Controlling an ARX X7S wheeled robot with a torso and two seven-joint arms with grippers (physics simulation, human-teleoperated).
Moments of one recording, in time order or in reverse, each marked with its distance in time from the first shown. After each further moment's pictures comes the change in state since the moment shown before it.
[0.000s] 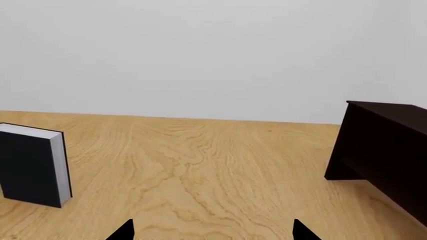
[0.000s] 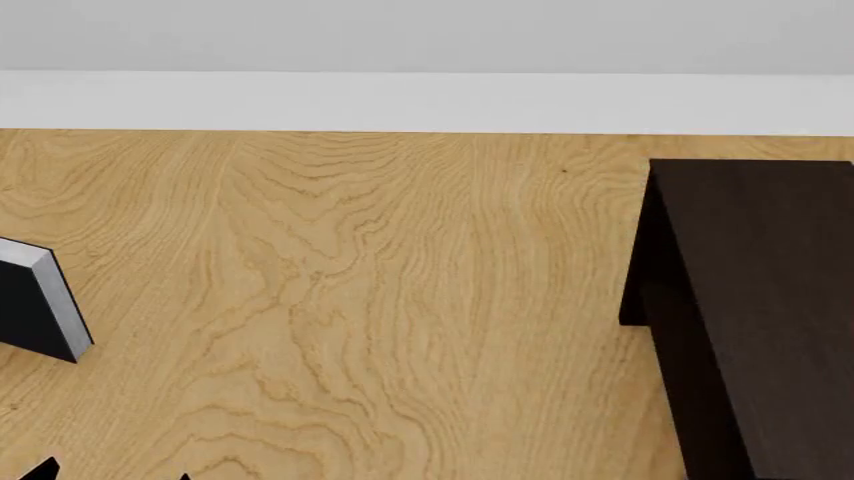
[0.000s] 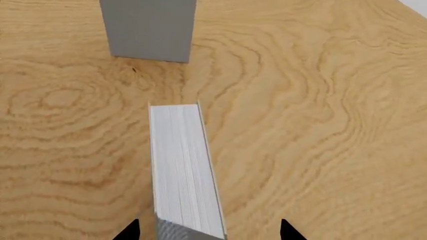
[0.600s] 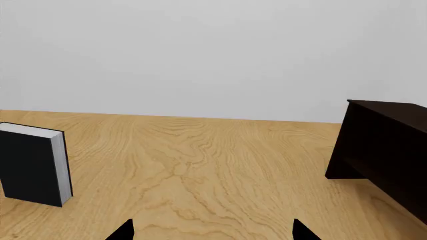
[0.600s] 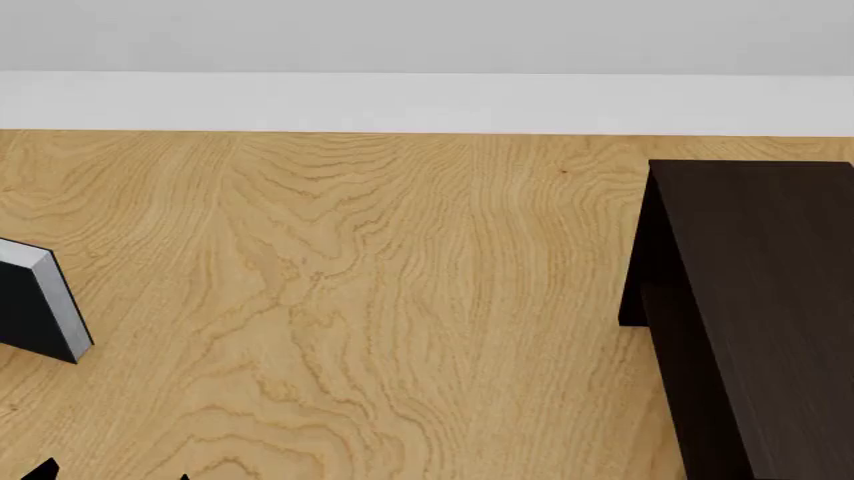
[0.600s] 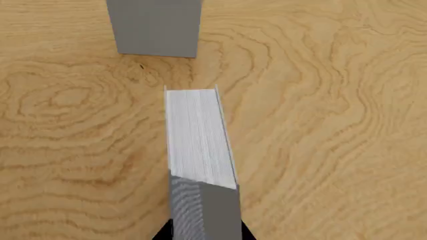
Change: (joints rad) left arm -0.002 -0.011 0.007 -0.006 -0.008 0.007 -0.012; right arm -0.091 0.001 0.043 0.046 -0.004 -0.027 -0.020
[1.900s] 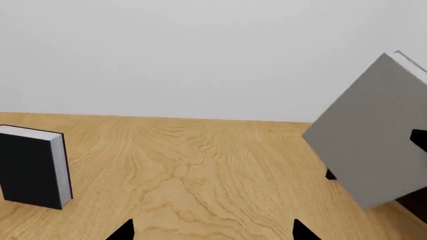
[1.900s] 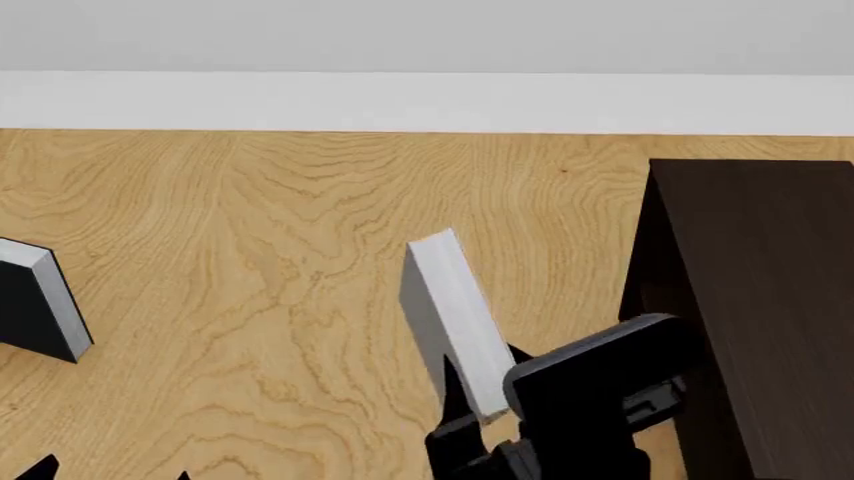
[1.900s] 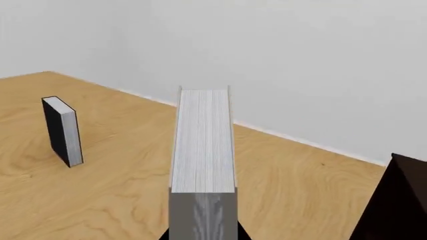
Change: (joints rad) left arm -0.010 -0.025 0.013 -0.012 -0.015 0.021 -0.013; right arm 0.102 -0.011 0.374 0.213 0.288 -0.252 0.141
